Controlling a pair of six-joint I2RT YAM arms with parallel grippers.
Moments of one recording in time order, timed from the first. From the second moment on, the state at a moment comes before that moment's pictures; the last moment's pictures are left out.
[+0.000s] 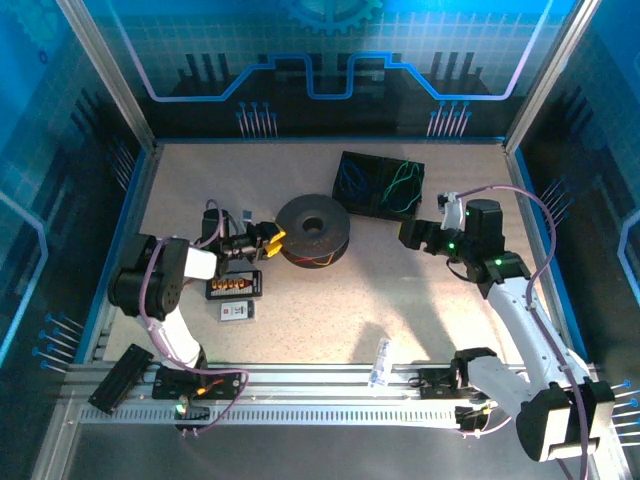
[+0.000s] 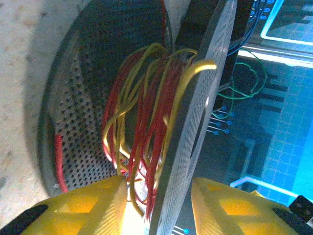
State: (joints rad) left arm -0.07 1.79 0.61 0.64 0.86 -1.25; right arm 0.10 0.97 0.78 -0.42 -0.50 0.36
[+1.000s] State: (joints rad) left arm -0.41 1.35 1.16 -0.62 0.11 -0.67; right arm 0.06 1.32 1.06 -0.49 -0.32 0.44
